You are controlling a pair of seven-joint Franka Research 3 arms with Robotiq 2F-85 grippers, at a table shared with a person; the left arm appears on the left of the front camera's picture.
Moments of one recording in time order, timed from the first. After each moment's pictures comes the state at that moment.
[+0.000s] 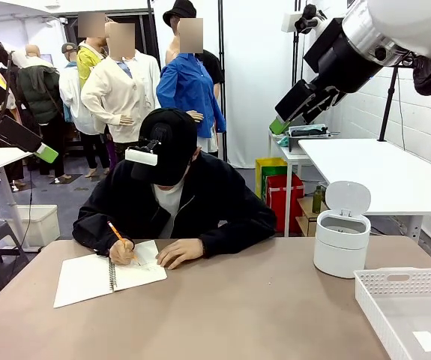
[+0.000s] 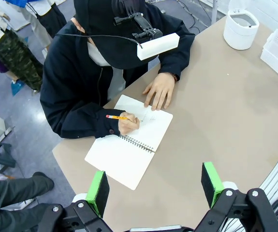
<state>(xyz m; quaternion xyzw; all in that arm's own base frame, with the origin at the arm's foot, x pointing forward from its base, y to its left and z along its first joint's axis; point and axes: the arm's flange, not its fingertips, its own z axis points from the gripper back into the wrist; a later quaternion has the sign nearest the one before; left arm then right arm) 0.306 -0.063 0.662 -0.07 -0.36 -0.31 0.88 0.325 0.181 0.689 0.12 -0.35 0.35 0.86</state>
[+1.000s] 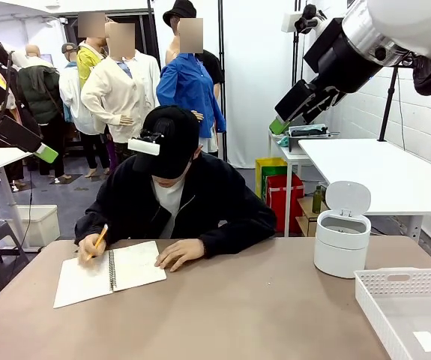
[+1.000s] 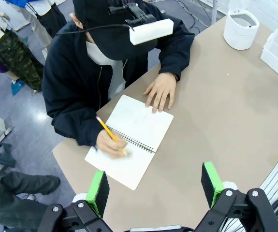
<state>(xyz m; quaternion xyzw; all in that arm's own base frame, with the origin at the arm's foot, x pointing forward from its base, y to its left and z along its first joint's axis) 0.306 -0.063 0.662 -0.07 -0.36 -0.31 0.88 0.325 0.181 0.689 0.12 -0.35 0.35 0.86</state>
